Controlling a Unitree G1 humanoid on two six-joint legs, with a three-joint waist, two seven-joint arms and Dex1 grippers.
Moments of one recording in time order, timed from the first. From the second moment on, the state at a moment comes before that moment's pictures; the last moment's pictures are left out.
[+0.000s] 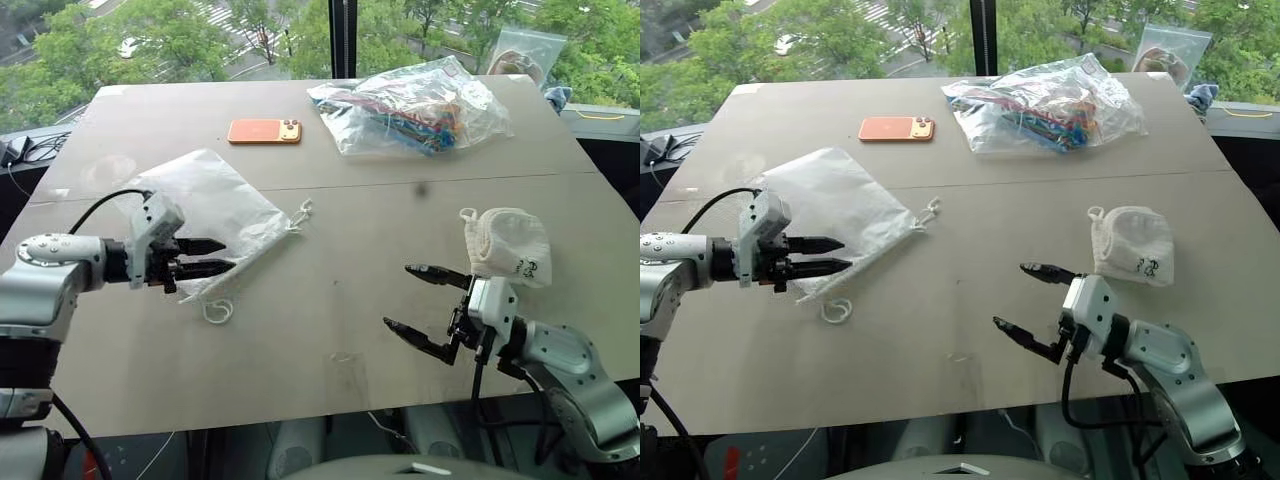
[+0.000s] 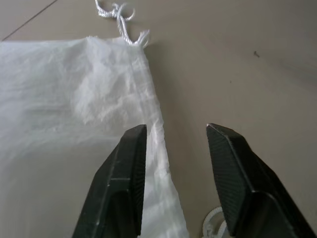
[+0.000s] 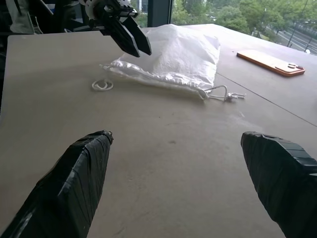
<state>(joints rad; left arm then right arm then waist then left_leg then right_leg) -0.28 1.06 0.09 0.16 -0.45 0.45 -1.22 0.11 -0.52 0.13 -0.55 0.35 0.13 0.80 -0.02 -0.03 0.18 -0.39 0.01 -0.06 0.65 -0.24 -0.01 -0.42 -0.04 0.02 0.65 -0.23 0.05</state>
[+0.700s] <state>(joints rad) 0.11 0.59 0.08 -0.16 0.31 0.01 -0.17 0.10 -0.53 0.15 -0.47 0.33 0.06 0.85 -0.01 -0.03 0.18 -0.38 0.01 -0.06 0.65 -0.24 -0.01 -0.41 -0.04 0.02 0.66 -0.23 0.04</state>
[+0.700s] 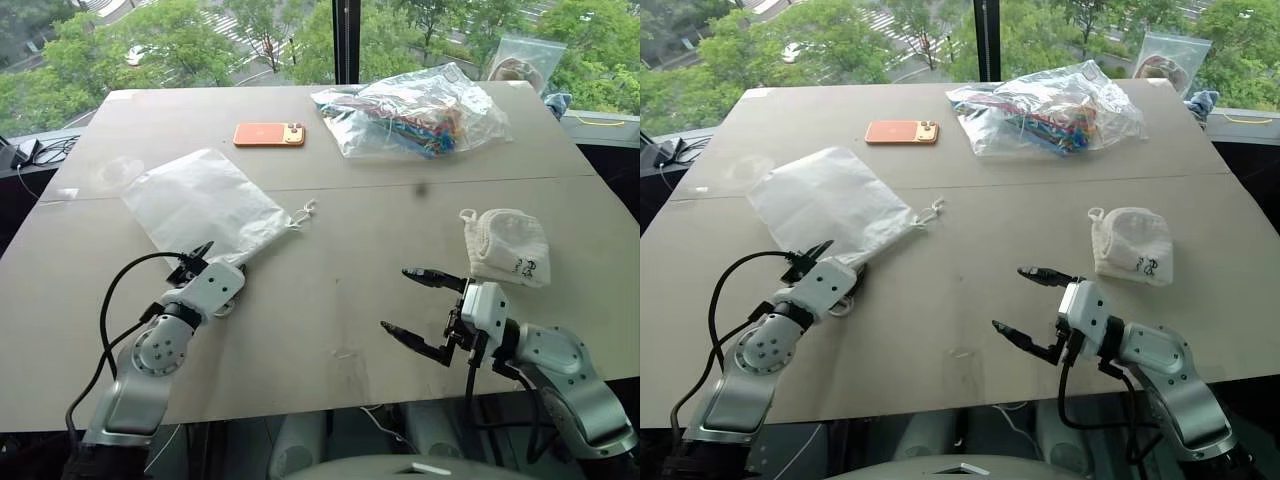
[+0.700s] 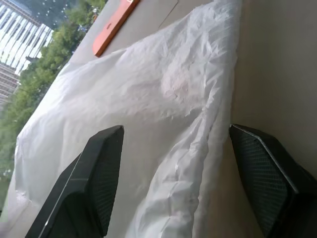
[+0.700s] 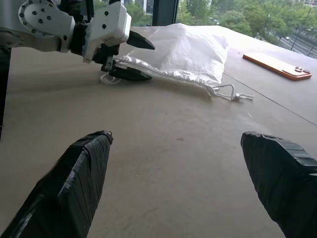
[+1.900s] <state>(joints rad) -0.23 0.52 0.02 0.22 0.39 -0.06 -0.07 0.09 -0.55 0.14 -0.47 0.33 0.08 0.82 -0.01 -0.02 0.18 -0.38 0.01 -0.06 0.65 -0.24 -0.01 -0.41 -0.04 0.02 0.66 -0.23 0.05</state>
